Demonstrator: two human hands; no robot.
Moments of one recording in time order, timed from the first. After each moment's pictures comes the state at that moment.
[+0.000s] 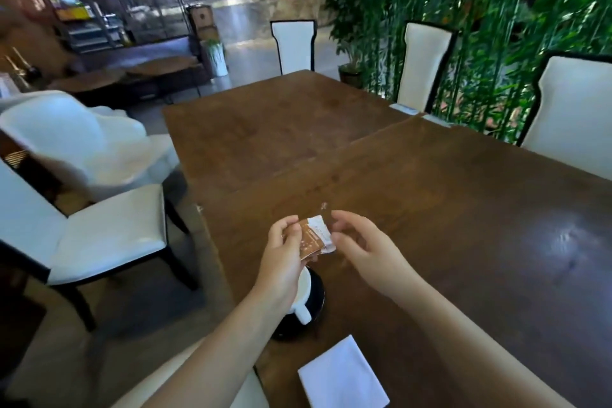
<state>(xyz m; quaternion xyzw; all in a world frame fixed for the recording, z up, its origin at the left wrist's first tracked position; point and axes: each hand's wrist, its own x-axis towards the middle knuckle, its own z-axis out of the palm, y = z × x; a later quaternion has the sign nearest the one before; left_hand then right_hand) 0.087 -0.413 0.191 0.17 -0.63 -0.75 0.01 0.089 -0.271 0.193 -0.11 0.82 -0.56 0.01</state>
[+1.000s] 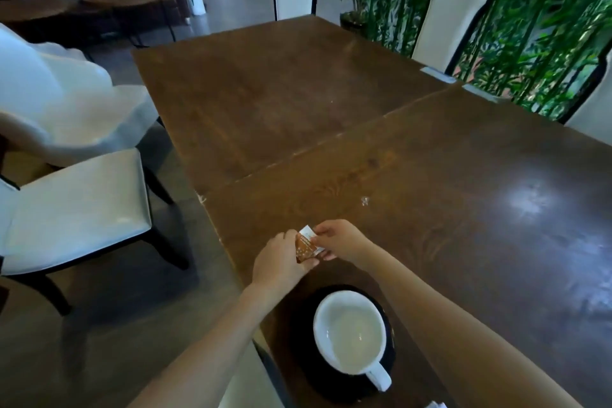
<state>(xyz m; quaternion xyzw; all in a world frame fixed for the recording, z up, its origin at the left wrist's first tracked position) -0.077 -0.558 0.048 -0.02 -0.97 -0.24 -0.05 -0.115 -0.414 0.060 0.03 0.85 -0.47 0.24</state>
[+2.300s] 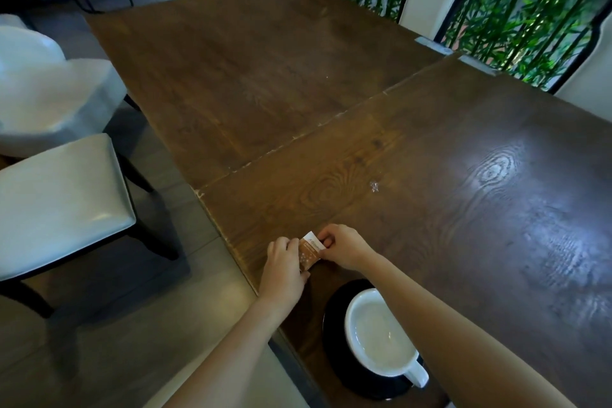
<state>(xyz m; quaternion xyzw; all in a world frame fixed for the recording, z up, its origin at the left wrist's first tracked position) -0.080 -0.591 -0.003 -0.05 -0.96 -0.26 -0.07 -0.118 -0.442 0.024 0.00 0.92 -0.33 0.21</state>
